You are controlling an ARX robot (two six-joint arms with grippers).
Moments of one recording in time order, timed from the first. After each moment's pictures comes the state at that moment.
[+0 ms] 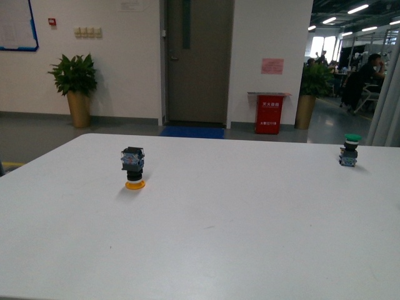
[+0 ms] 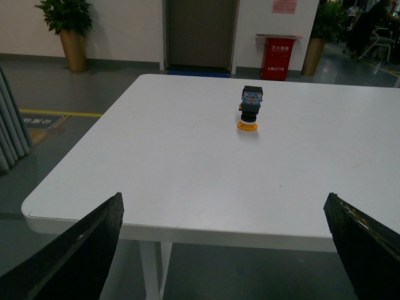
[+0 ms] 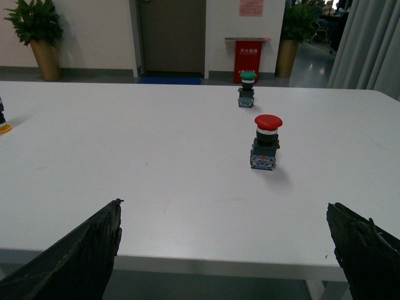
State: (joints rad) left arm 0.00 0.00 0.02 0.00 0.00 0.00; right arm 0.00 0.00 0.01 0.00 0.00 0.00
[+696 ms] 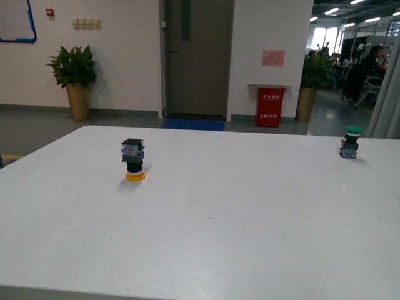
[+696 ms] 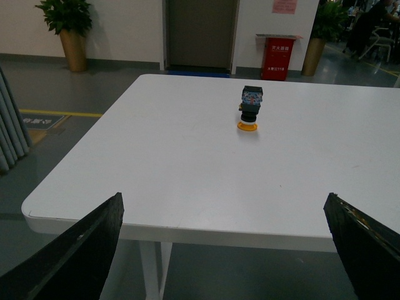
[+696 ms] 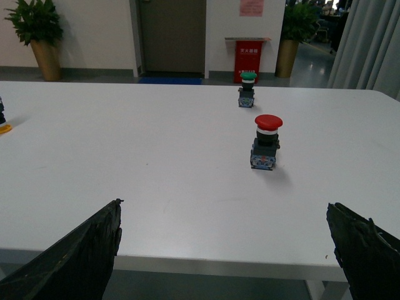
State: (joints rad) left arm 0.00 0.00 0.02 0.00 0.00 0.00; right arm 0.00 0.00 0.01 0.00 0.00 0.00
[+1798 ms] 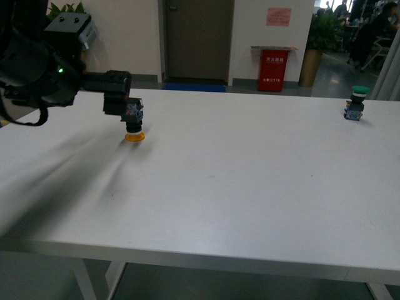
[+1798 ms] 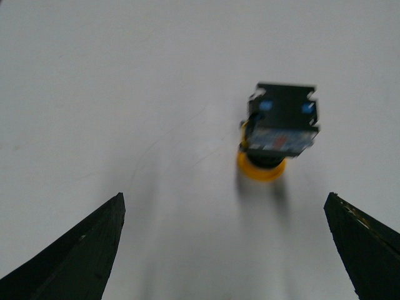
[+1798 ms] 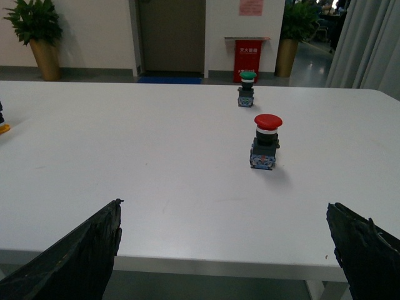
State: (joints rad) left arm -0.13 1.93 1.40 0.03 -0.07 0.03; right arm 0.00 0.00 0.01 0.00 0.00 0.00
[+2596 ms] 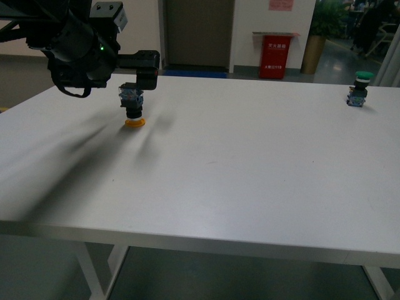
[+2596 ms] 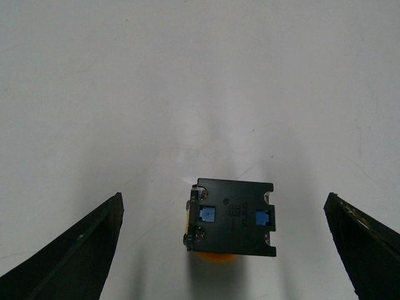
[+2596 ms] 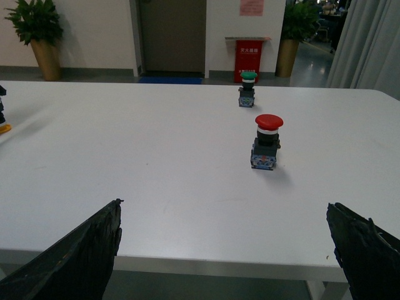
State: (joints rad) left arm -0.16 2.15 1.71 -0.10 -0.03 -0.01; right arm 0.00 0.00 0.01 0.00 0.00 0.00
